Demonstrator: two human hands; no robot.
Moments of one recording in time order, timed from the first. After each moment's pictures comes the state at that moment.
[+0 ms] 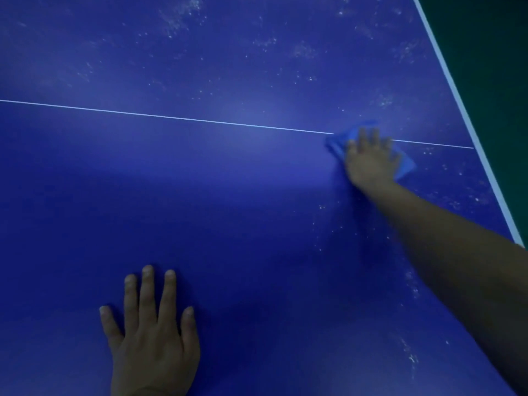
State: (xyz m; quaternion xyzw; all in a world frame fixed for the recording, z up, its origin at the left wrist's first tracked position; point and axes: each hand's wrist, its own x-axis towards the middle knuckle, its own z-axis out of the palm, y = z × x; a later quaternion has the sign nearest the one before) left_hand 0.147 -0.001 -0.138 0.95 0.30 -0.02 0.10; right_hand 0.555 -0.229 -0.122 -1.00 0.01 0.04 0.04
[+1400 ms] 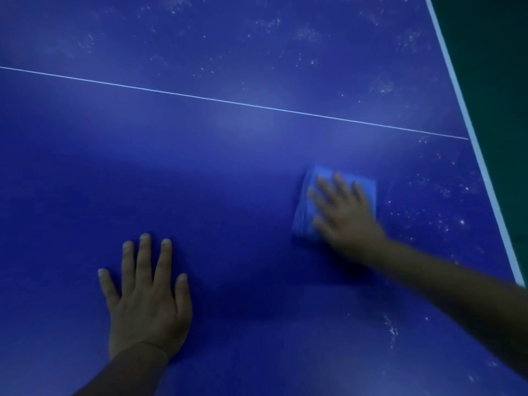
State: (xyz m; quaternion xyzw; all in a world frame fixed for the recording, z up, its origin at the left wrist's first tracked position) left_hand 0.145 -0.003 -0.130 0.95 0.30 -0.03 0.11; right_hand 0.408 -0.273 -0.130 -0.91 -0.41 0.02 -0.02
